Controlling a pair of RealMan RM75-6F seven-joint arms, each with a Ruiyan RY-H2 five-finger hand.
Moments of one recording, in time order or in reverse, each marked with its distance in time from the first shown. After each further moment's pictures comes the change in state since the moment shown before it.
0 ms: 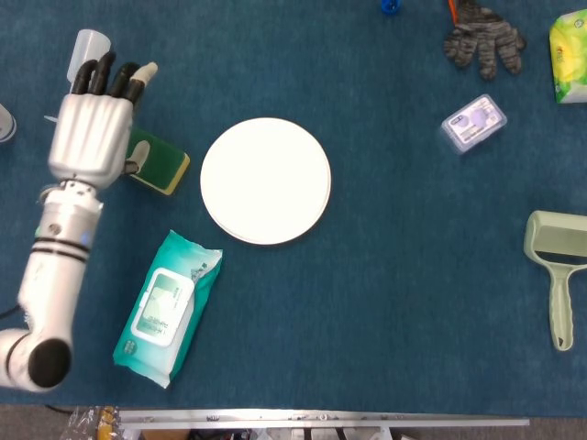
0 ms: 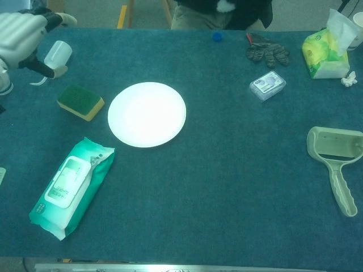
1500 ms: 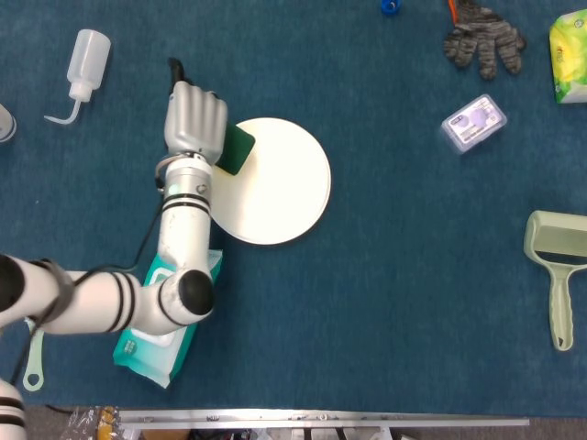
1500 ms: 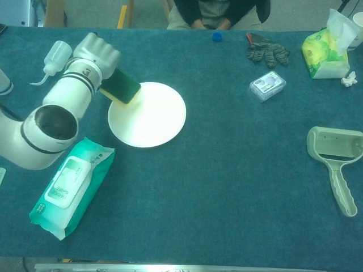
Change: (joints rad) left arm -0.427 -0.373 -0.119 0.265 -0.737 -0.039 0.949; right arm 0.002 -0.008 0.003 0.023 -0.013 -0.001 0.044
